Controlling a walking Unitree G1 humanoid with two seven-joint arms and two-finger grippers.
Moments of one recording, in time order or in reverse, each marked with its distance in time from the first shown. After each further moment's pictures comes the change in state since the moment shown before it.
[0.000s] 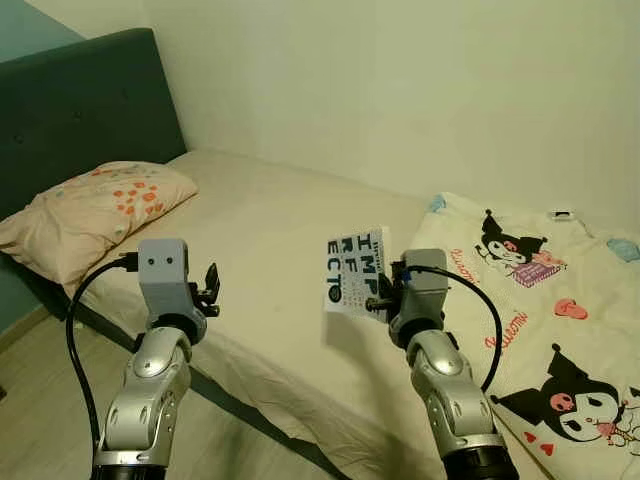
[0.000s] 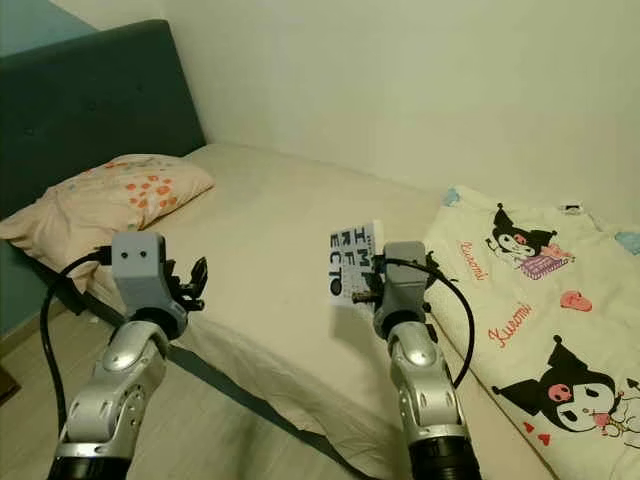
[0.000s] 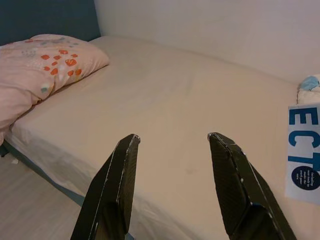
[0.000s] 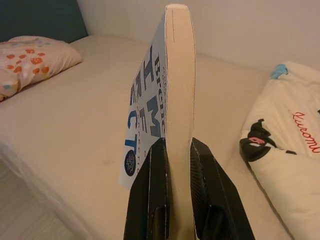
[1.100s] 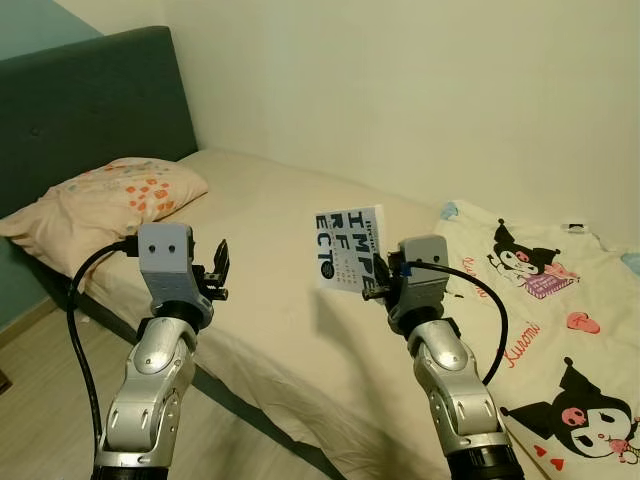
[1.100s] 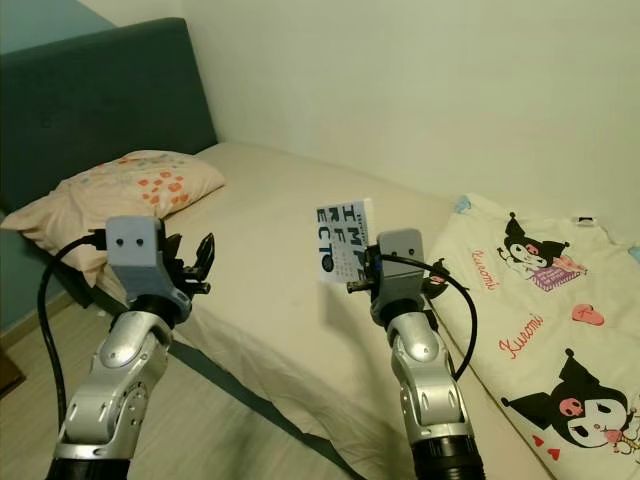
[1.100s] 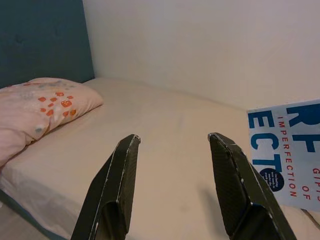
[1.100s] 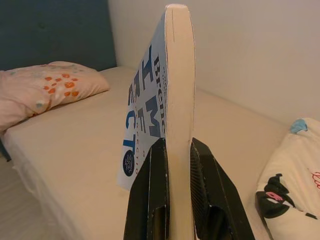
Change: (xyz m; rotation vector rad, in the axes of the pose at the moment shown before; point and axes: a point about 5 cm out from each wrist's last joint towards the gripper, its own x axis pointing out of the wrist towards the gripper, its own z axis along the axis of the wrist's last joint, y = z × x) left arm -0.004 -0.013 0.027 -0.003 -0.158 -0.091; right arm -0.003 0.006 0.026 -0.063 -0.145 0.070
